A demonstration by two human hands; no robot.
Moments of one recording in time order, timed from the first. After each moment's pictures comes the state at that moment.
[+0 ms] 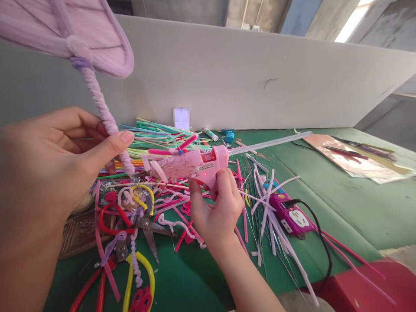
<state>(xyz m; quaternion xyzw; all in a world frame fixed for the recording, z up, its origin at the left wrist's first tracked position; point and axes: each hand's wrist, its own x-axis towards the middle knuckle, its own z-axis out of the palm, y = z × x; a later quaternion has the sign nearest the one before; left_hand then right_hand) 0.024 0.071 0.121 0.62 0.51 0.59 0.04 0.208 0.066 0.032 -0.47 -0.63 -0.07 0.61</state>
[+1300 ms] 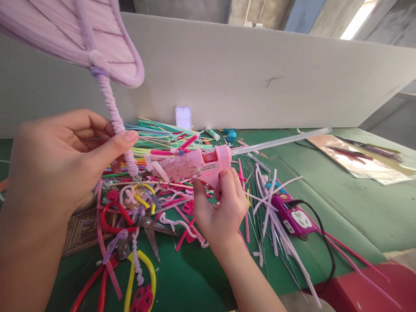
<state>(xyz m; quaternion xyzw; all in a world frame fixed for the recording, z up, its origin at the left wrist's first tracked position) 0.022 0.074 0.119 0.63 0.50 0.59 0.07 0.210 0.066 0.033 -0.48 -0.63 -0.09 0.61</state>
